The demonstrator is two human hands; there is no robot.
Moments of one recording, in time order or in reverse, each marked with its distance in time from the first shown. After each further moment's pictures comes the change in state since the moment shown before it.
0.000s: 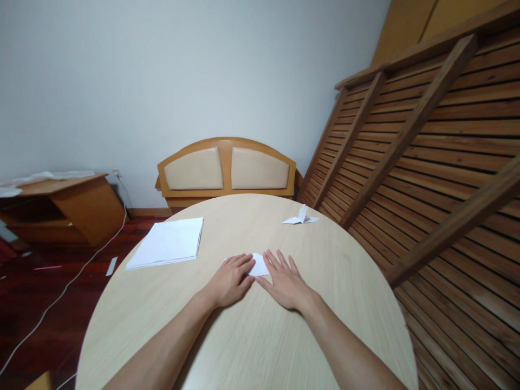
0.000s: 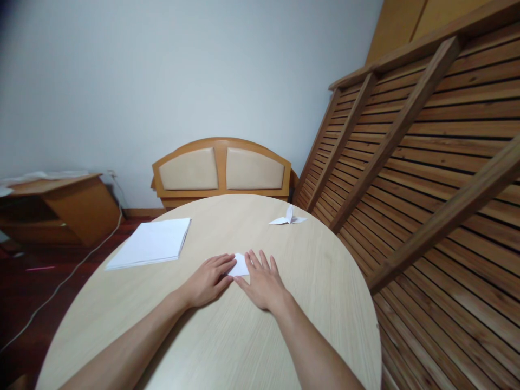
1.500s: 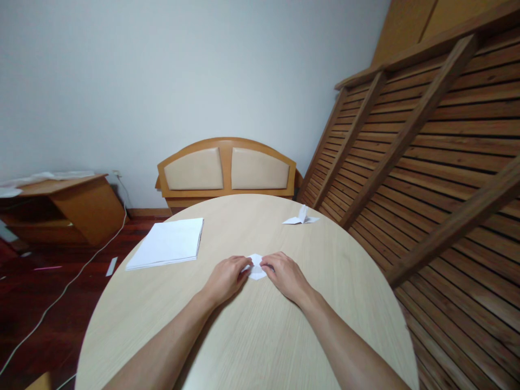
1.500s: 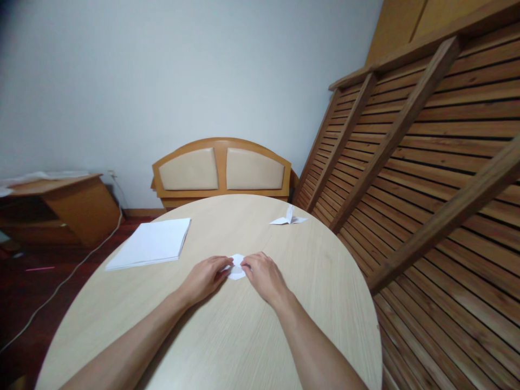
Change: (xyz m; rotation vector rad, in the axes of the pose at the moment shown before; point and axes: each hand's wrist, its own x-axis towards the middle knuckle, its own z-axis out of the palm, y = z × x) left_hand 0.003 0.000 -0.005 -0.072 0.077 -0.074; right_hand 0.013 0.008 -0.005 0.171 0.317 -0.230
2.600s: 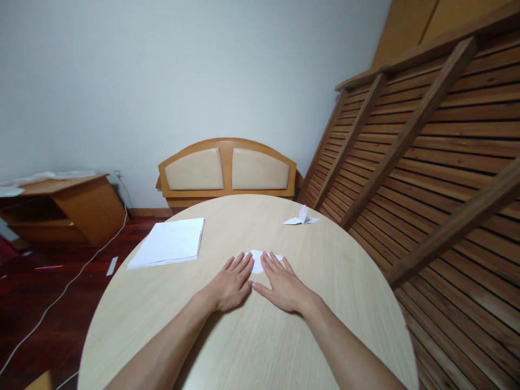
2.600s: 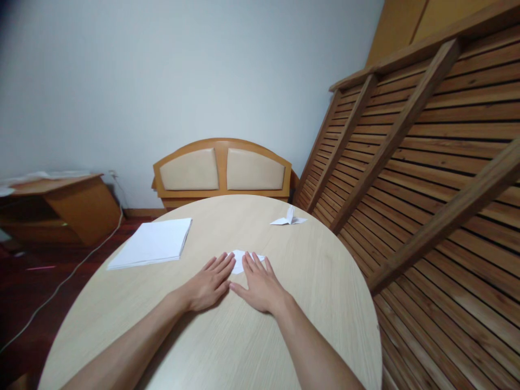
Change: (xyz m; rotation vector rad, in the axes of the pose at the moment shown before) left_hand -0.010 -0.001 0.005 0.210 -0.369 -0.026; right_hand -0.014 -0.015 0.001 -0.083 -0.351 0.096
